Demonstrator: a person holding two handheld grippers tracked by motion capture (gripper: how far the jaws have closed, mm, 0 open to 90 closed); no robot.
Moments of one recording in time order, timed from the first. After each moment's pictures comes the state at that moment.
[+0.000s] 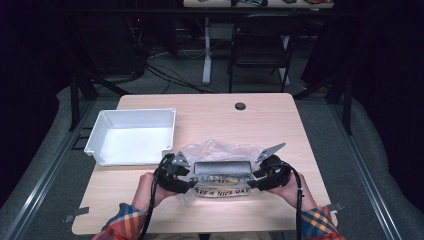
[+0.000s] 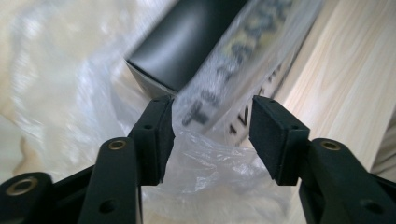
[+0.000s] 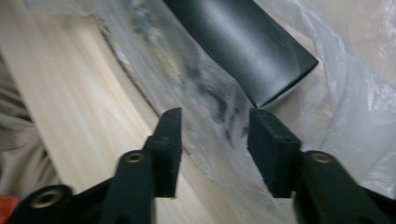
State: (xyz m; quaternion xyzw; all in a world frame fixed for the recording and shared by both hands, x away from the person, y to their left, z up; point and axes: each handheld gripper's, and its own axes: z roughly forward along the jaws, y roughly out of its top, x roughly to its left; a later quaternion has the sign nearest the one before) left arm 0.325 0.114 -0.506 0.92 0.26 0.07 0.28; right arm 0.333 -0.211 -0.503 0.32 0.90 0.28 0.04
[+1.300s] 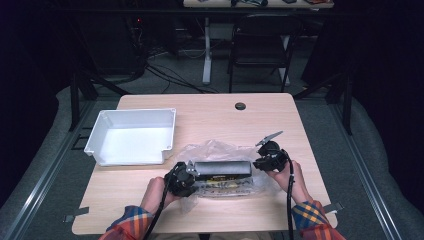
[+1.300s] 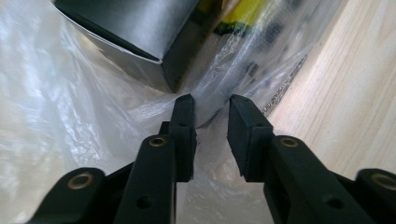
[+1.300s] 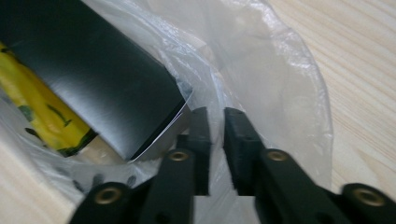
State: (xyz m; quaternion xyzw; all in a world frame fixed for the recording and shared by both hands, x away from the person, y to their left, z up) left arm 0.336 0.097 -0.548 0.95 0.24 0.06 0.21; right arm 0.383 -0.215 -0.519 0.42 0.87 0.24 0.10
